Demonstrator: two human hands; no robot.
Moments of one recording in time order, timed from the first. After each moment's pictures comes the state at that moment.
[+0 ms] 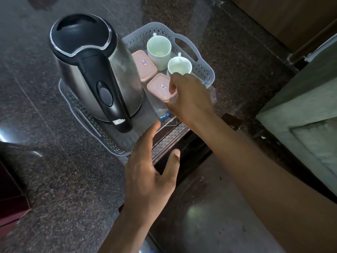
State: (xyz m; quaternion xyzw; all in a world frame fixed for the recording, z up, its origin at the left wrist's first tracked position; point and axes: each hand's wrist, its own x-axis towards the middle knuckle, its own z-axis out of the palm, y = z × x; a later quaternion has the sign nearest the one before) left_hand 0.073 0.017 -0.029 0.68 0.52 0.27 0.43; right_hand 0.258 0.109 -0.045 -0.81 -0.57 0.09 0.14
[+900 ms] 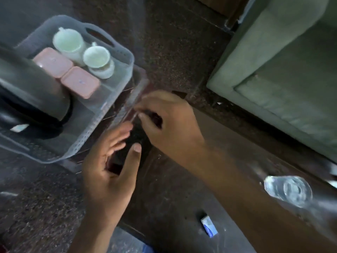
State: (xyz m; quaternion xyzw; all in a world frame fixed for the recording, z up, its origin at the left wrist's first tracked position) left_hand 0.088 -0.022 -0.038 0.68 0.38 0.35 0.53; right_hand 0.267 -0.059 -0.002 -0.78 -0.50 0.09 0.37
